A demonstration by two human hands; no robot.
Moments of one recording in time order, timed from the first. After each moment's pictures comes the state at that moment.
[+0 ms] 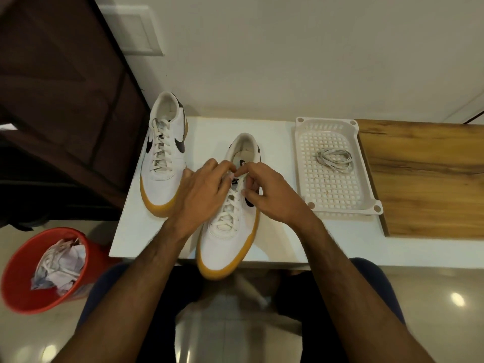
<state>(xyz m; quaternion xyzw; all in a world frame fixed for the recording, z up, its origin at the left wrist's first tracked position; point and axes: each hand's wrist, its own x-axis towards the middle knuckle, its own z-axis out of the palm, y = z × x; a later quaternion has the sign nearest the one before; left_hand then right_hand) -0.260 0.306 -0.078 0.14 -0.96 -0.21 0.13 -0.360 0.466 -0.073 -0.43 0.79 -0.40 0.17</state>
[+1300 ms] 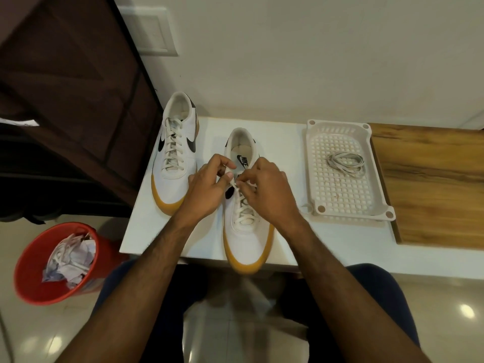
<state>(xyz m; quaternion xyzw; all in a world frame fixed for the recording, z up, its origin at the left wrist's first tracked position) -0.255 0.294 -0.080 0.23 -0.84 -0.47 0.12 -0.345 0.433 -0.075 -0.39 0.87 -0.29 0.07</state>
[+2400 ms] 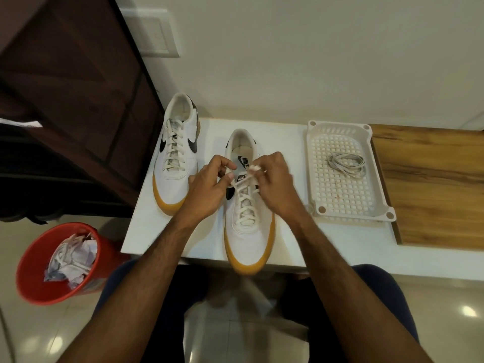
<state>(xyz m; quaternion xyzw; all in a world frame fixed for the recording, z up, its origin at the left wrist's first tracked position) -0.255 0.294 -0.080 0.23 -0.85 -0.46 0.12 -0.356 0.435 -0.073 -0.29 0.84 -0.44 0.14</state>
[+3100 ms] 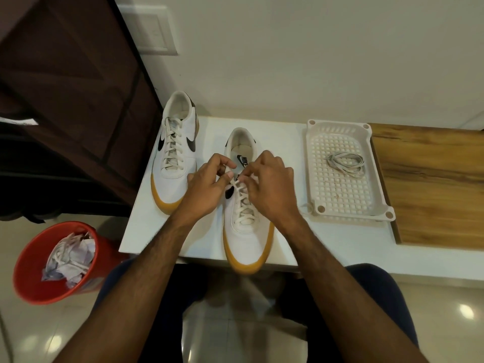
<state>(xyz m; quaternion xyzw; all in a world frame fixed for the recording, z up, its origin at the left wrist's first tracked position) -0.256 0.292 -0.080 0.23 -0.84 -0.47 0.11 -0.345 0.429 -0.074 -0.36 0.89 -0.28 0.02</state>
